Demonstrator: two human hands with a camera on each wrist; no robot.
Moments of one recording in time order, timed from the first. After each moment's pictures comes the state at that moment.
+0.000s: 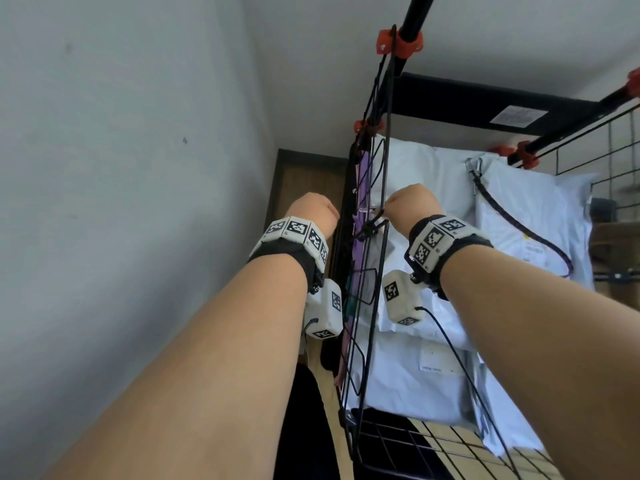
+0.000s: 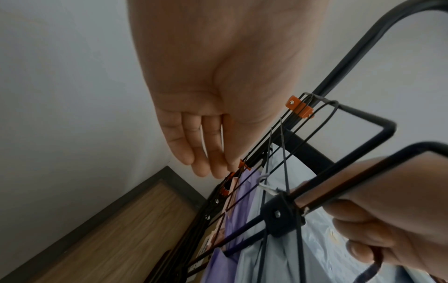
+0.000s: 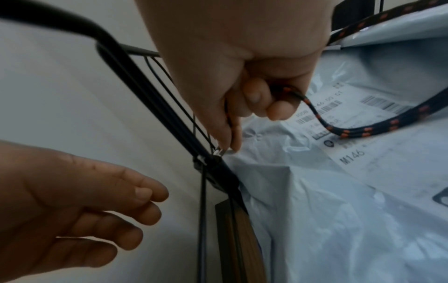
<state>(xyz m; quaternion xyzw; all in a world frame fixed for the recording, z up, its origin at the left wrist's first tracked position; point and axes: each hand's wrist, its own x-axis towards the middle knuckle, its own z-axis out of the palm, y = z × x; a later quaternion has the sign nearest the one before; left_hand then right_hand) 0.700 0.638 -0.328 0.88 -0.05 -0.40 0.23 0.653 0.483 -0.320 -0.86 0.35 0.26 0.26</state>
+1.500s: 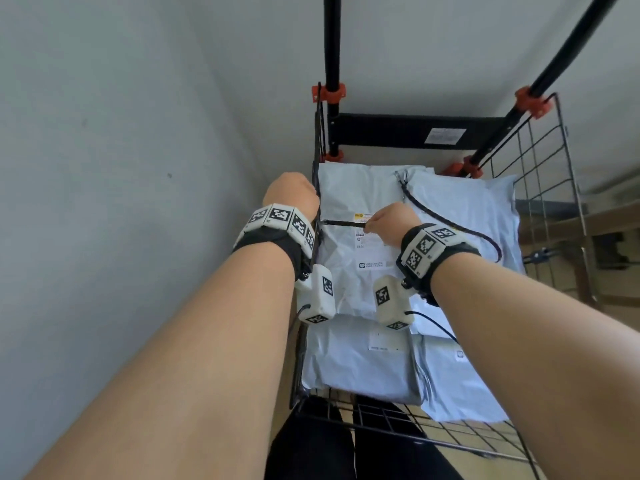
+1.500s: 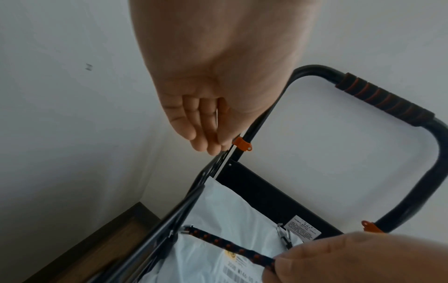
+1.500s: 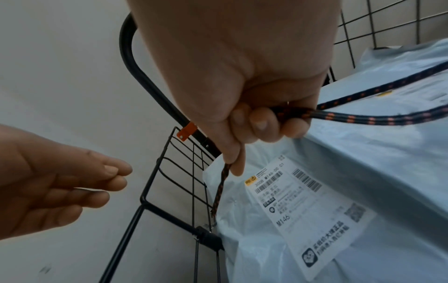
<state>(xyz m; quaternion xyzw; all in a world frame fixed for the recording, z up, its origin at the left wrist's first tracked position) 0.648 0.572 -0.206 0.95 -0.07 -0.20 0.21 0.570 0.416 -0.262 -0.83 0.32 0.24 0.38</state>
